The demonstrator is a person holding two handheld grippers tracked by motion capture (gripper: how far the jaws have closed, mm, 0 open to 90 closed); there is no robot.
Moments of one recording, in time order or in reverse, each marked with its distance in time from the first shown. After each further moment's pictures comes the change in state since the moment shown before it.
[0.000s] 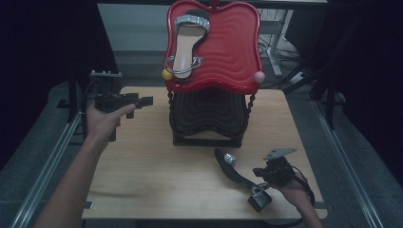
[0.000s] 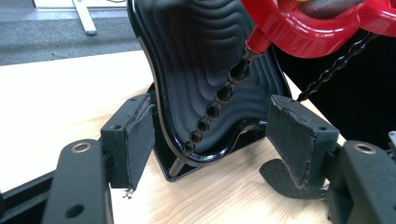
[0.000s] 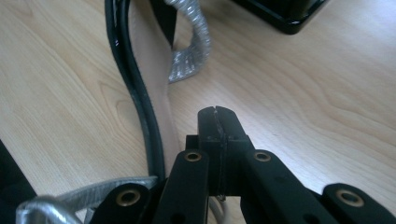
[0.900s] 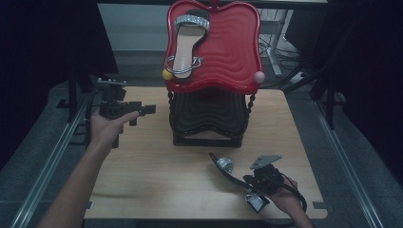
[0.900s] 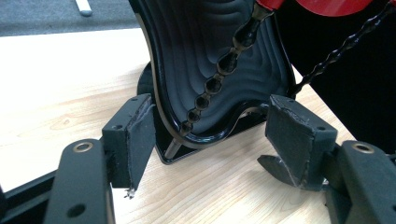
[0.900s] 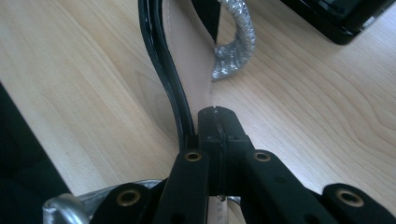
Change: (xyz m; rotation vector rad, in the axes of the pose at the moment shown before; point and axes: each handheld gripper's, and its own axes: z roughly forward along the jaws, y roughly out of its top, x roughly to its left) left arm -0.001 -0.015 0.011 0.056 -0.006 -0.021; right arm 0.041 0.006 0.008 0.044 -0.002 -0.122
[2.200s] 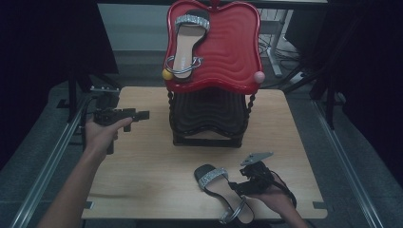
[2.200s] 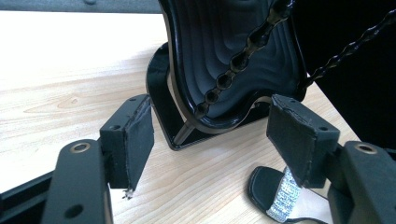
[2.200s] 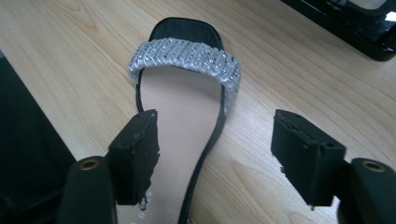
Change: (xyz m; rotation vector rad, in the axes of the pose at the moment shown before) left arm 0.023 -0.021 -0.001 0.004 0.002 -0.059; right arm 0.020 0.025 0.005 -0.013 0.054 0.100
